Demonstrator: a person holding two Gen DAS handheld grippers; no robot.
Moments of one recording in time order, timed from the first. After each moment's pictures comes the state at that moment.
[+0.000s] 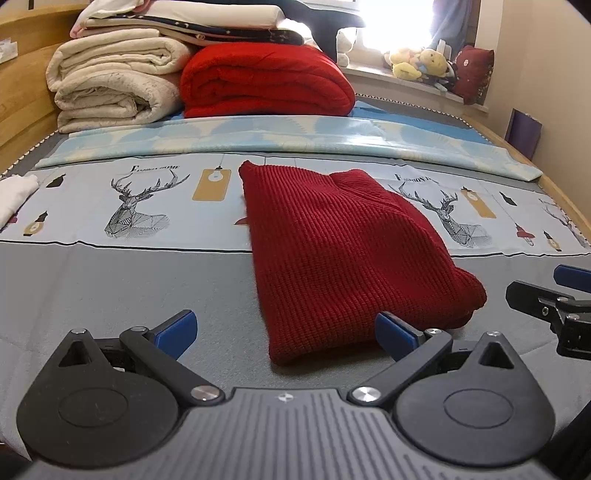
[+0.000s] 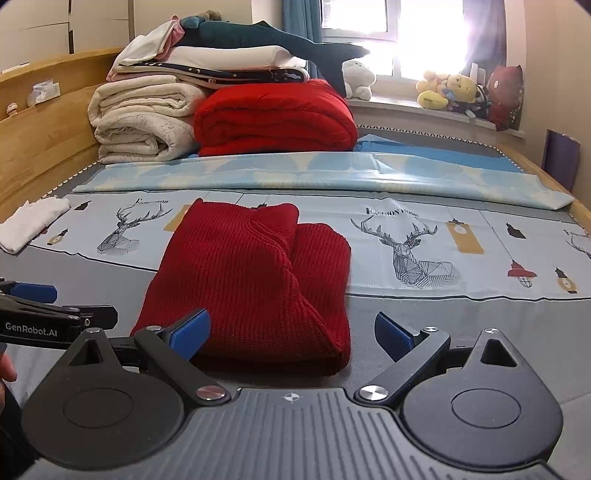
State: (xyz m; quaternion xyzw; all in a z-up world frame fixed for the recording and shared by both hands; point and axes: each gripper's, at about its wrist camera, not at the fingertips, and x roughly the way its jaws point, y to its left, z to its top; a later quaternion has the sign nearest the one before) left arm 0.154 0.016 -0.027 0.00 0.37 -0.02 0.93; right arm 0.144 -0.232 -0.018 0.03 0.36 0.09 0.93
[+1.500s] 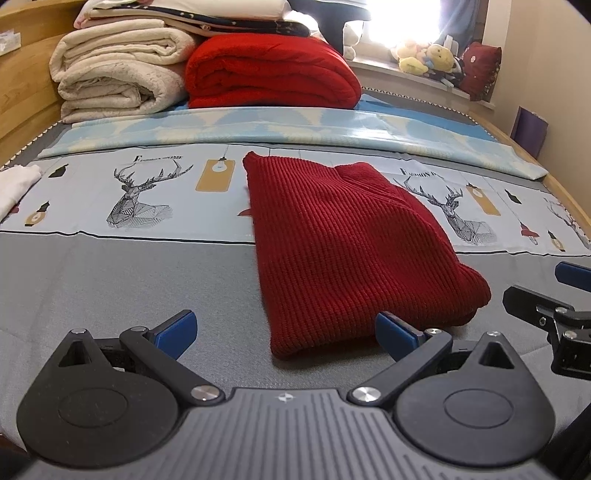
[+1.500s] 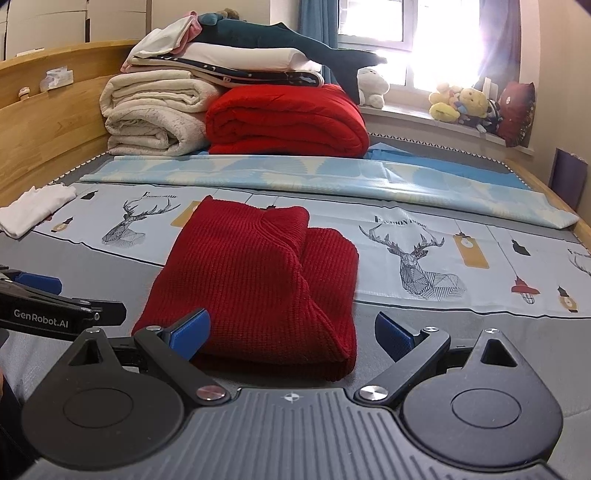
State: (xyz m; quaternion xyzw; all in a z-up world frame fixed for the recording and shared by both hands) left arm 0.158 0.018 -0.030 -0.01 0.38 -0.01 0.92; right arm 0.142 -0.222 -0.018 0.01 0.36 0.10 0.93
